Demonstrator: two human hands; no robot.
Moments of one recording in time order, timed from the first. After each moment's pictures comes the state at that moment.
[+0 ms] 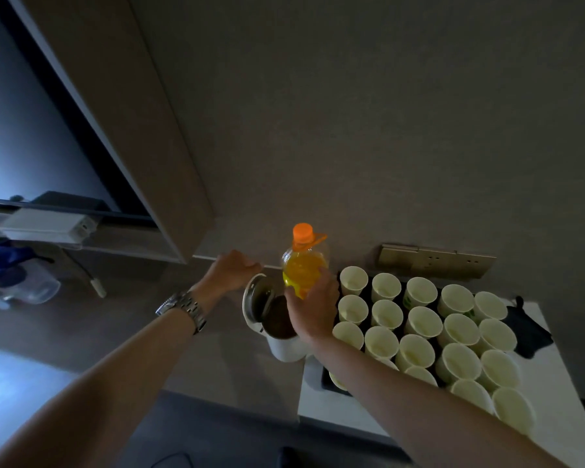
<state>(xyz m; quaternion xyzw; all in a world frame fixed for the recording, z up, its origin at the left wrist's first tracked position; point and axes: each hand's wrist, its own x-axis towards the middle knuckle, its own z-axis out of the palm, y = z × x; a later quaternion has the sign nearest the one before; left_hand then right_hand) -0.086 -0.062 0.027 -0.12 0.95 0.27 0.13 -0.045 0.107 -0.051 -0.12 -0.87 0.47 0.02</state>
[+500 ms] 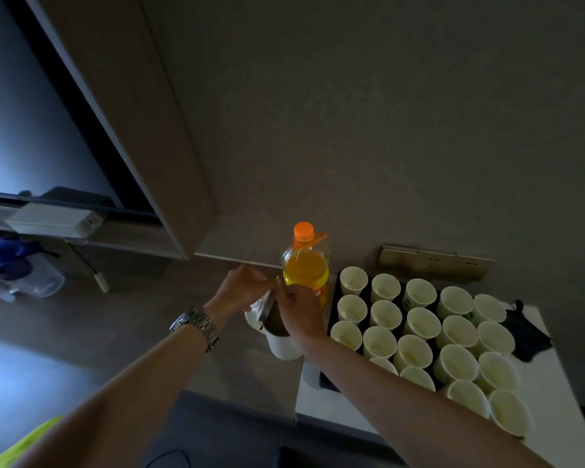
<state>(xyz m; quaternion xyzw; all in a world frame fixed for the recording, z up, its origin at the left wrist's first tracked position) -0.062 -0.043 -0.001 -0.16 0.93 0.32 0.13 -0.033 0.096 -0.034 -0.04 -0.83 0.55 -0.08</state>
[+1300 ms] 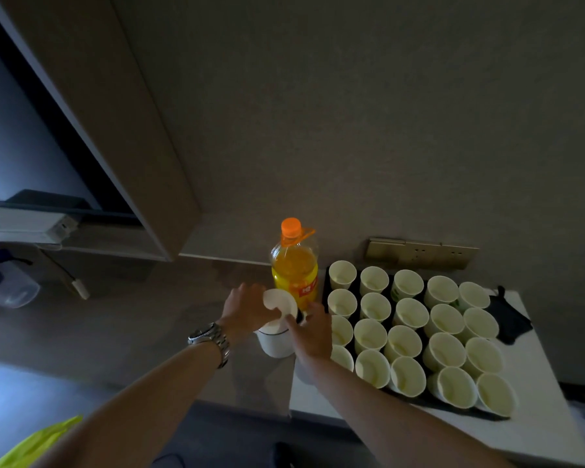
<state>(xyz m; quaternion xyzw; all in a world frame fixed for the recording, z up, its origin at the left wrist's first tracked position) -0.048 -0.022 -0.050 -0.07 0.98 0.17 0.11 -0.008 0.124 -0.100 -0.16 -0.84 0.51 -0.04</state>
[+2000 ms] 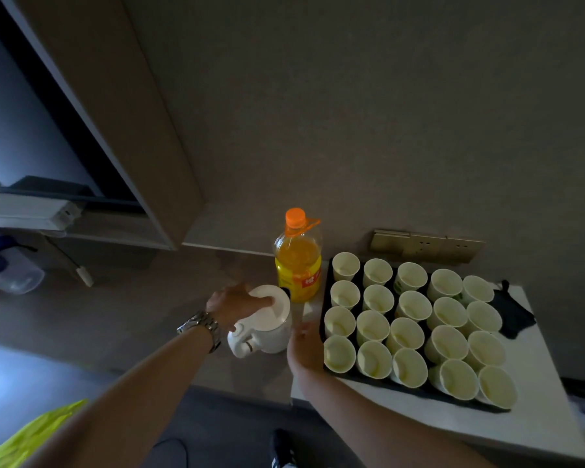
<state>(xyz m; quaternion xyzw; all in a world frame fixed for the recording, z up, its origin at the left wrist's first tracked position) -0.036 -0.047 -0.044 -0.17 0.93 0.21 0.23 0.023 0.110 -0.116 -0.23 -0.81 0.53 -0.14</state>
